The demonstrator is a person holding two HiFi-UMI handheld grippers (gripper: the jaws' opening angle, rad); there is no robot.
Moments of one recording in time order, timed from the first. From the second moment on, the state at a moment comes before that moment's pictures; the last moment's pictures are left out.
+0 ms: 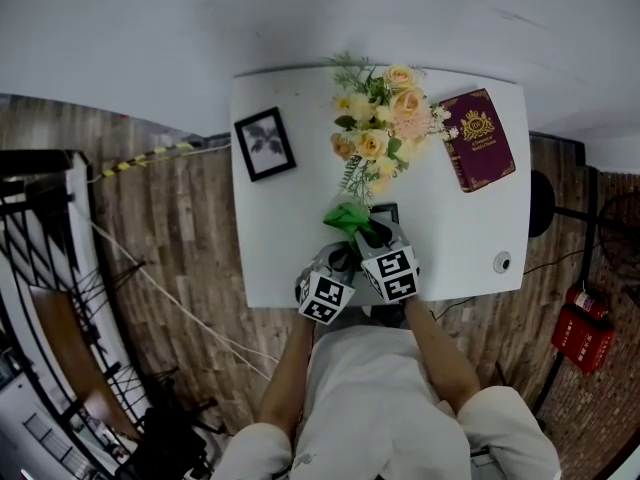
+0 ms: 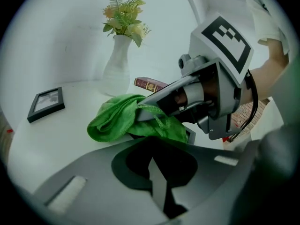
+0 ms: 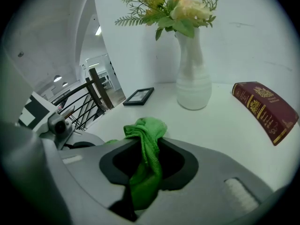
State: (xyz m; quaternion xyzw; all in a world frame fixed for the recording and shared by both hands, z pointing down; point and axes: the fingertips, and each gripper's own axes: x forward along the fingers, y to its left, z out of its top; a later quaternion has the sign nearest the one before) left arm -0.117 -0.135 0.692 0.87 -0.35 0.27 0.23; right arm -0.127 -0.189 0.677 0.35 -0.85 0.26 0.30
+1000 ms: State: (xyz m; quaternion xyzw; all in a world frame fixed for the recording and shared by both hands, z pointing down) left arm -0.115 -0.134 0.694 0.86 -0.35 0.28 0.24; right arm -0.055 -0.204 0.694 0.44 -0.79 0.27 0.33
